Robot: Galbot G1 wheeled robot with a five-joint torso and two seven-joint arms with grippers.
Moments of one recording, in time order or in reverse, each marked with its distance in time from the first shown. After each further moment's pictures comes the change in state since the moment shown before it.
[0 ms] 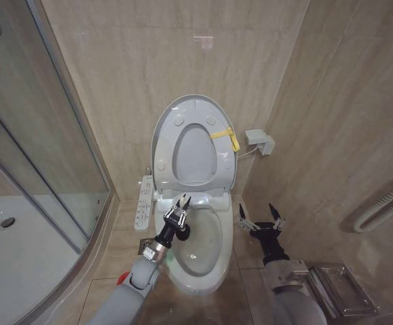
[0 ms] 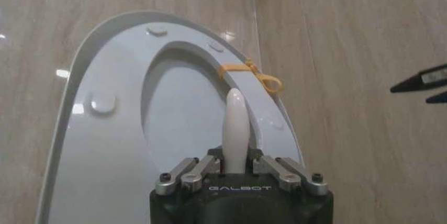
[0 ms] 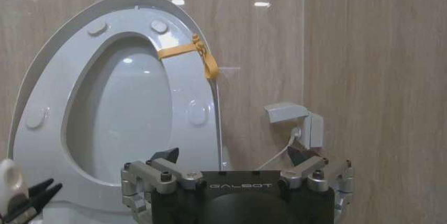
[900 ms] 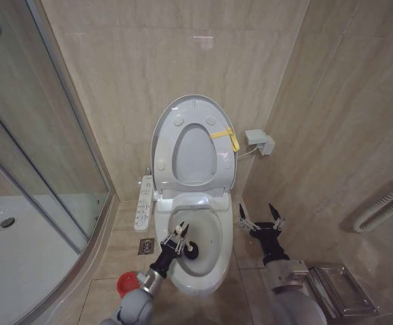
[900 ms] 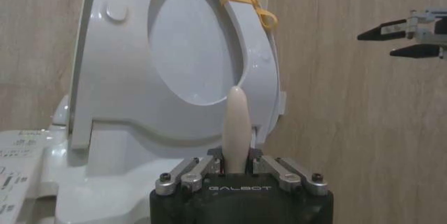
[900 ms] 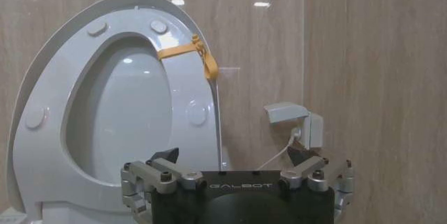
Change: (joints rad) left arm 0.190 0.143 0.056 -0.159 -0.128 0.203 -0.031; right arm 0.000 0.000 0.000 0.000 0.000 0.000 0.000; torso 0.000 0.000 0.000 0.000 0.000
